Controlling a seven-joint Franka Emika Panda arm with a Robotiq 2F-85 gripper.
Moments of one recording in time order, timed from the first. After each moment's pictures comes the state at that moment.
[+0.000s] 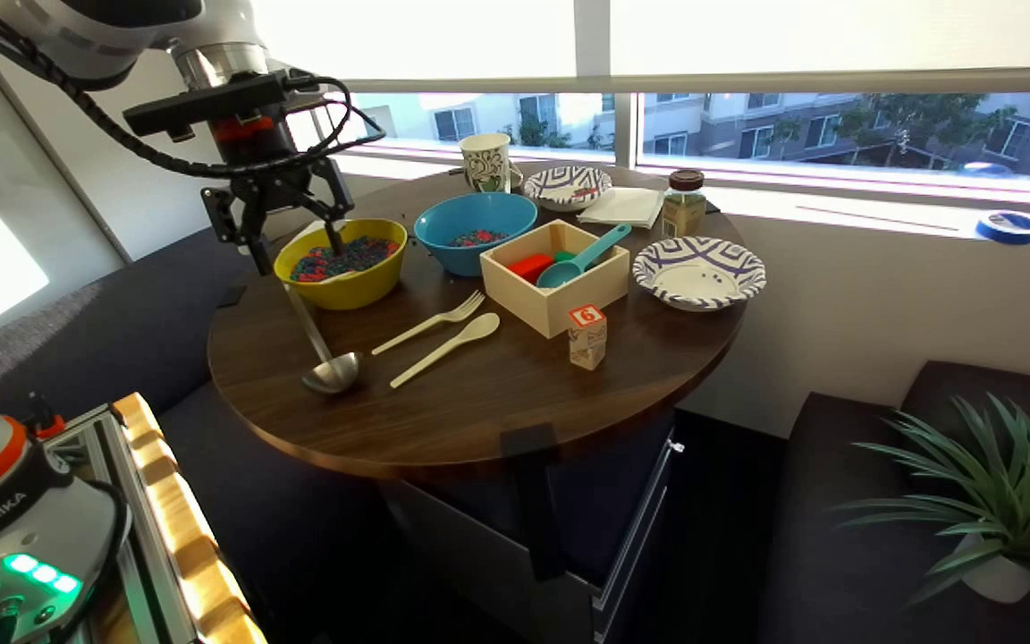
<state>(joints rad) 0.10 -0.44 -0.04 -2.64 -0.43 2.02 -0.67</state>
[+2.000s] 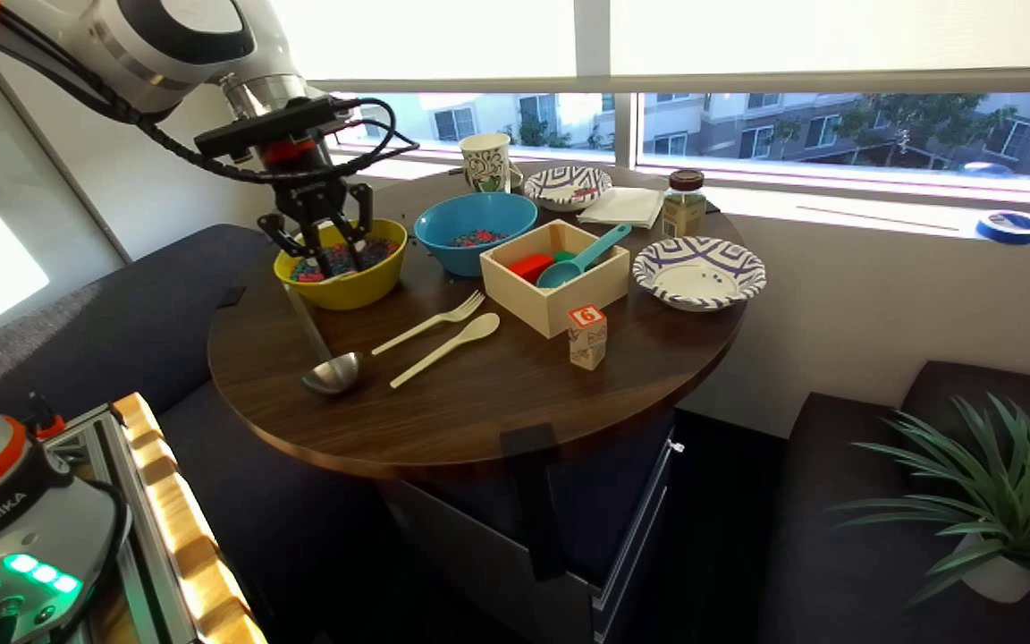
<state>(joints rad) 0.10 -0.25 0.00 -2.57 -0.51 2.14 -0.63</state>
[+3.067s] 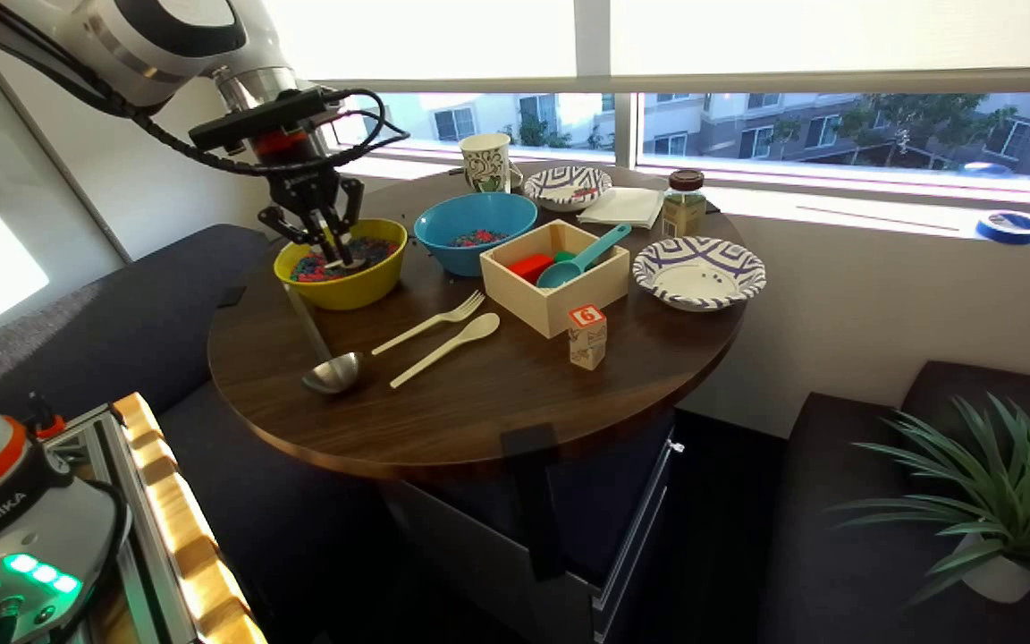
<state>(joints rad) 0.10 -0.25 0.05 -2.56 -0.49 2.13 -0.60</state>
